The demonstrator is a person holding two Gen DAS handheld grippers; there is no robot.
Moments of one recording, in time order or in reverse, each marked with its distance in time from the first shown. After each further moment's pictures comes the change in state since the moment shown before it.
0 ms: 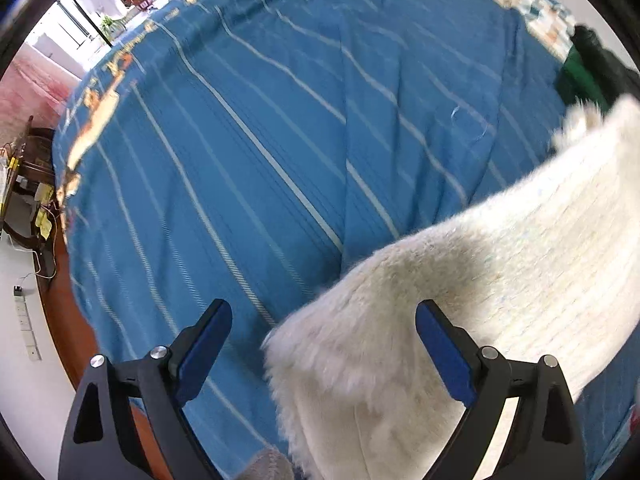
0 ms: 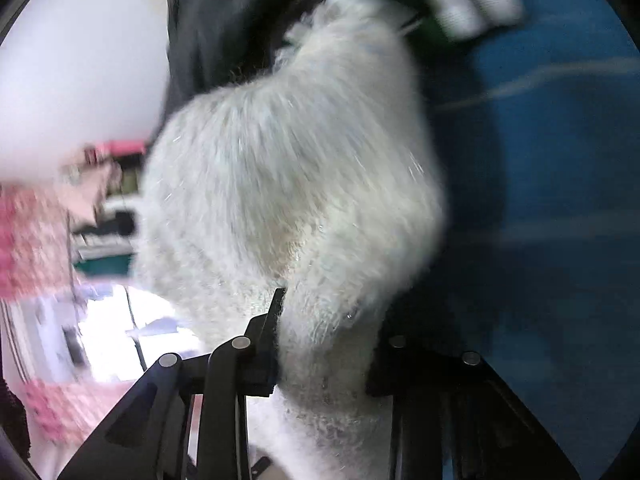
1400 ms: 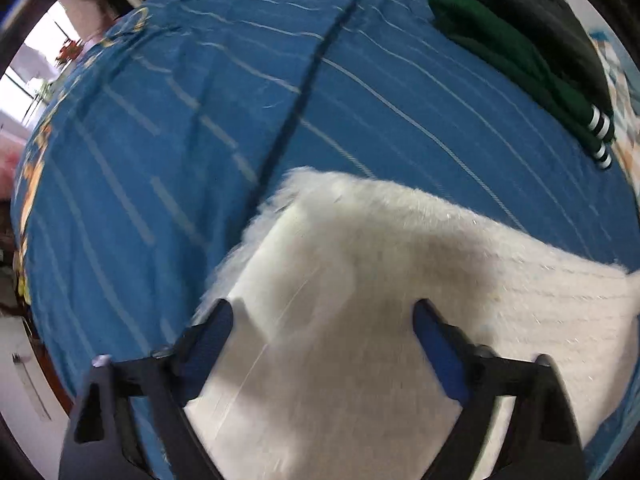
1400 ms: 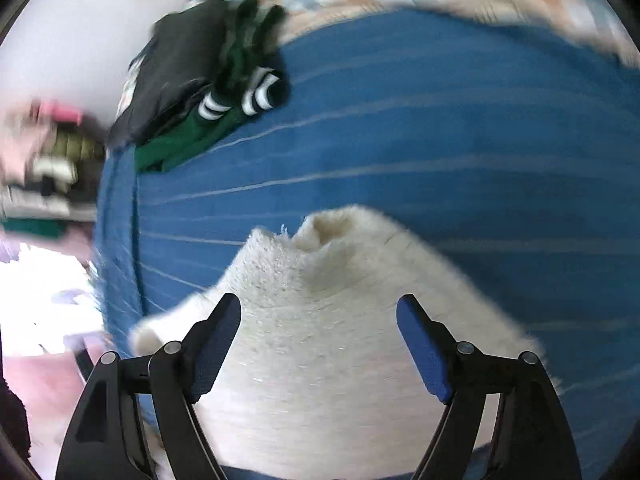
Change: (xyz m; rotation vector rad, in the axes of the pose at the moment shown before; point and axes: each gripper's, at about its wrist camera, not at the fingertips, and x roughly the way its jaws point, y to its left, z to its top) left arm 0.031 -0.133 -0.015 0.253 -0.023 -0.068; right arm -0.235 -0.047 -0.044 -0.251 -0.031 -0.459
